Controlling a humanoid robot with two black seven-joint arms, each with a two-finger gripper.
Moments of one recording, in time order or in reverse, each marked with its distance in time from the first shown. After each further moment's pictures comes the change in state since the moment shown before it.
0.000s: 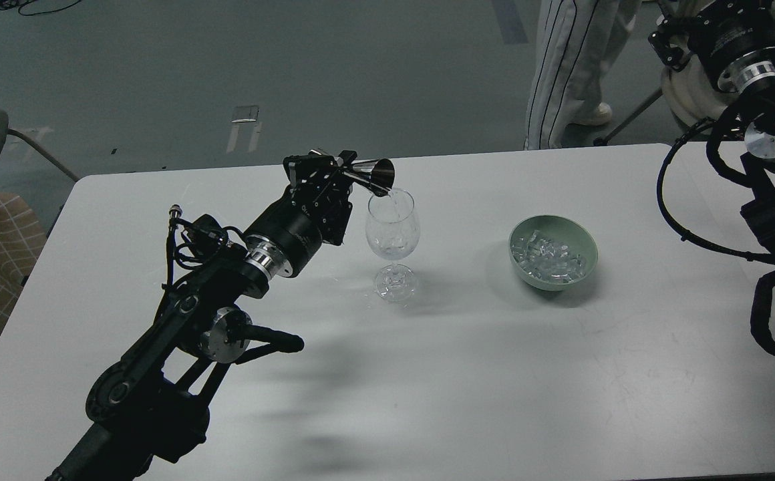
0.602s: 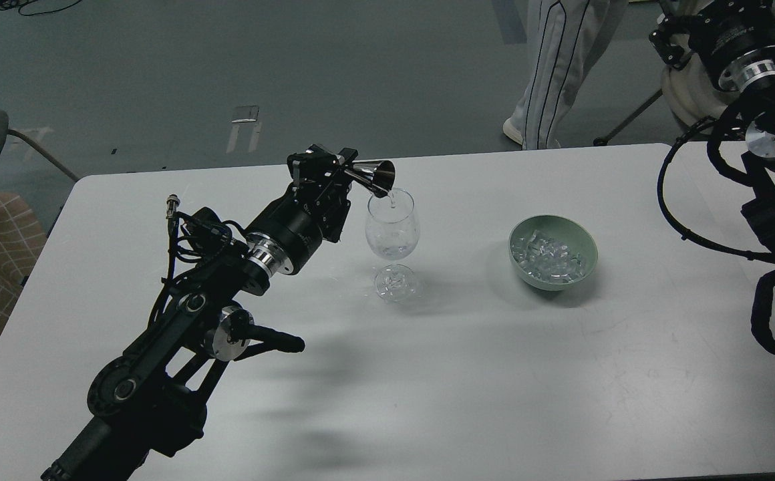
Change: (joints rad) left arm -0.019 0.008 0.028 0.009 0.076 -0.002 -0.023; right arm 0.003 -0.001 0.001 0.000 0.000 0.001 0.001
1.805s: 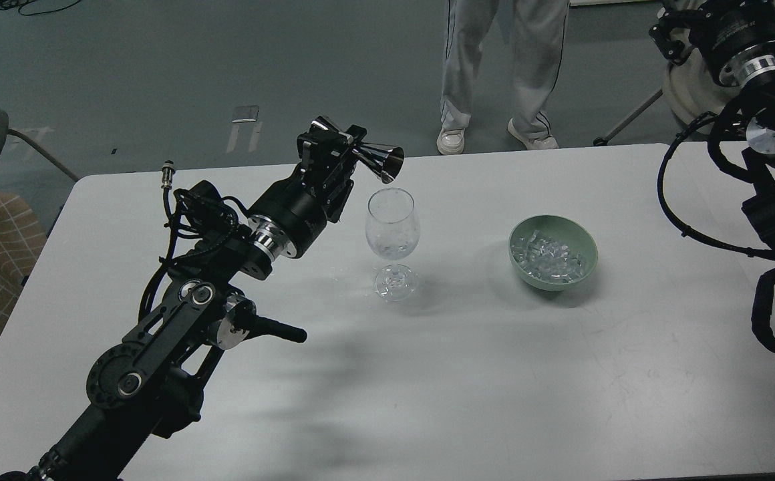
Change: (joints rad) left arm -0.052 0.014 0.012 -0.032 0.132 0.000 0.004; right arm 0.004 -0.002 0.000 0.008 -0.002 0.000 0.000
